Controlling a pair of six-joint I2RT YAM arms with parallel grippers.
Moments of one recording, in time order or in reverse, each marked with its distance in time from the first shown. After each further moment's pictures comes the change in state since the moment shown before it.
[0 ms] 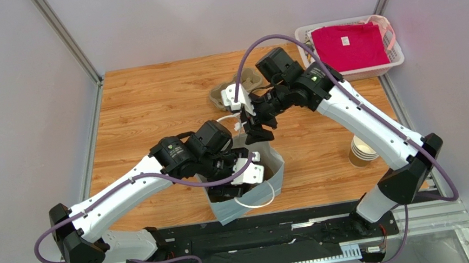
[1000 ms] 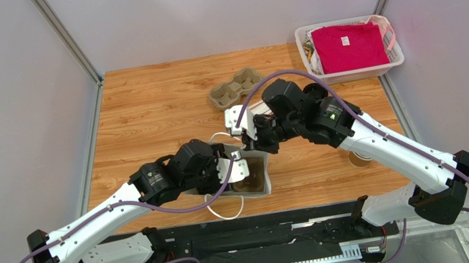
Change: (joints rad) left arm -0.017 -0.250 -0.260 0.256 -0.443 -0.175; right arm 0.178 -0.232 -0.278 0.264 0.253 0.299
